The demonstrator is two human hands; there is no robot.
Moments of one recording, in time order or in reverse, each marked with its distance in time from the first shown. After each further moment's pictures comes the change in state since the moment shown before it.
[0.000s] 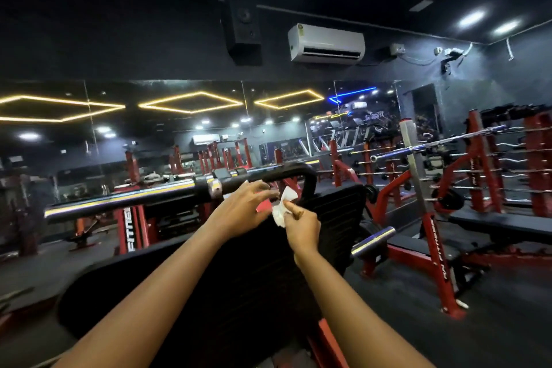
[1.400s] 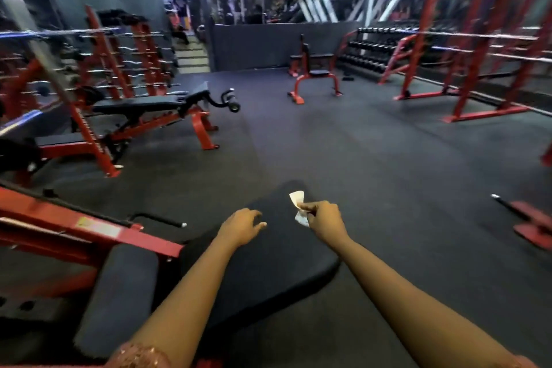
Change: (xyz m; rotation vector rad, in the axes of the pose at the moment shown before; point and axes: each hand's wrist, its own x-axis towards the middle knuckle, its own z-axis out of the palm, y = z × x) left_hand -0.512 0.494 -0.060 -0.711 -0.661 0.647; right_hand -0.794 -0.154 -0.302 -1.109 0.670 0.625
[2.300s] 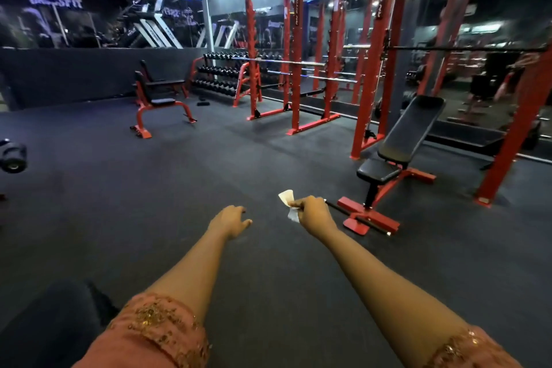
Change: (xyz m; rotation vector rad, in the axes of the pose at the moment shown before) left_hand 0.312 0.580 0.130 0.060 -0.170 0.373; right_hand 0.111 0.431 -0.423 -0.220 0.321 0.316
